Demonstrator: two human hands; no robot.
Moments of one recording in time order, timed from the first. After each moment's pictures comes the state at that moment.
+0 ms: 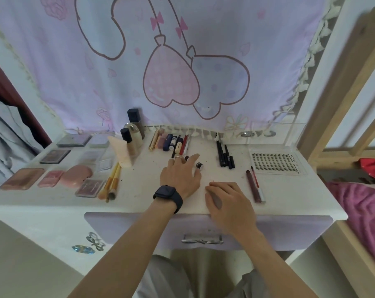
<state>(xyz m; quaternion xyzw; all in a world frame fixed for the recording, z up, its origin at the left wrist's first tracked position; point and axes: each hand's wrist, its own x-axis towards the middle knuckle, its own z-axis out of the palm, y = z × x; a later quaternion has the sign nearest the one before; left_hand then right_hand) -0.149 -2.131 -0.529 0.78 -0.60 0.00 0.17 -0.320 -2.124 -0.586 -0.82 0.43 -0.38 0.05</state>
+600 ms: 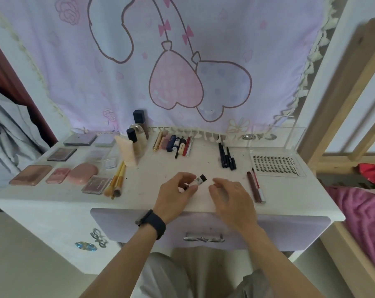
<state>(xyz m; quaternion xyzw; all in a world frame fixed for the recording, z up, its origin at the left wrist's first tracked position) -0.146 -2.062 -0.534 0.67 -0.55 -0.22 0.45 -0.323 -2.122 -0.568 -0.78 0.46 -0.37 0.20</state>
